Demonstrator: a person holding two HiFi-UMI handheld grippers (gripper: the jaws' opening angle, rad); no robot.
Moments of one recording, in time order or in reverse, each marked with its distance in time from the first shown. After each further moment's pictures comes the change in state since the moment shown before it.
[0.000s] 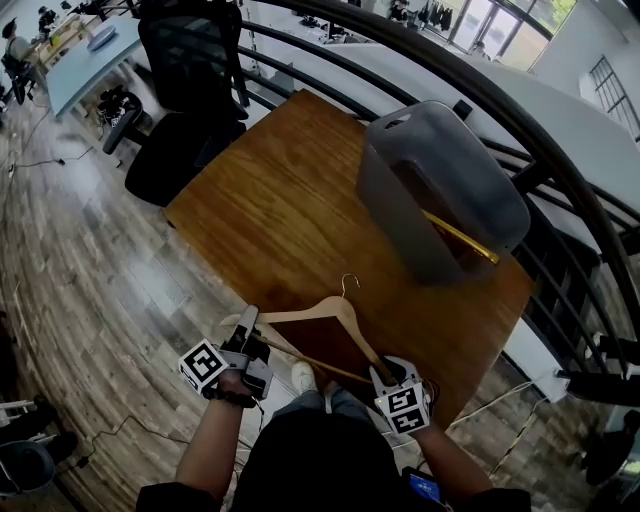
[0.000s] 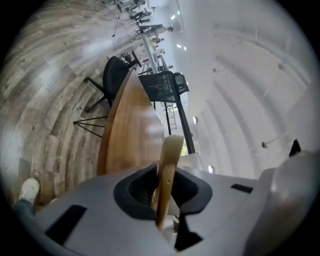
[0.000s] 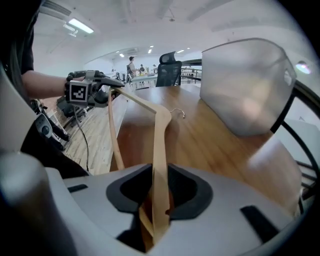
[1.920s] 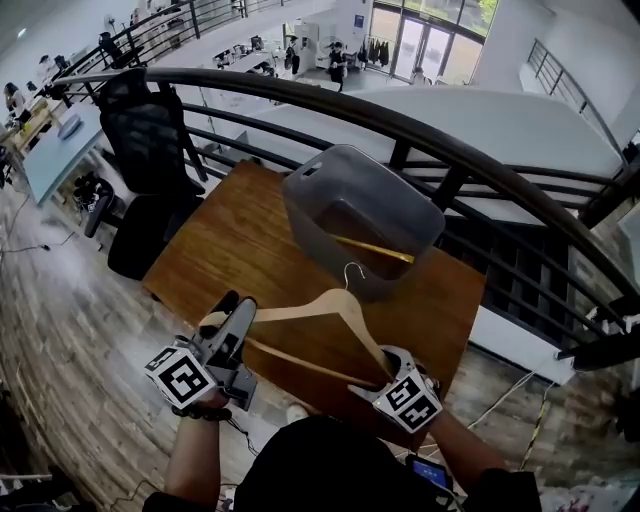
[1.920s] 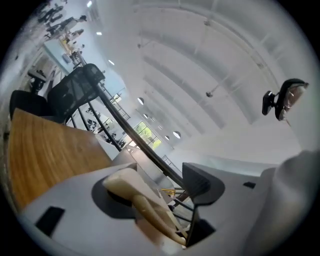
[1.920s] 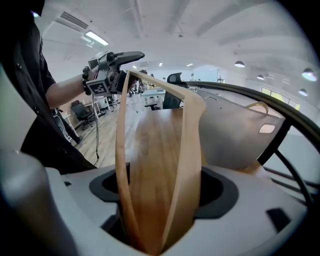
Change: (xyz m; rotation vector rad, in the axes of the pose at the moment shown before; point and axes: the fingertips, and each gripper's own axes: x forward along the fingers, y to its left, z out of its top) left arm 0.041 -0.245 -0.060 0.692 0.220 -0.312; right arm -0.107 -0.035 0.069 -0.091 -0.131 0.079
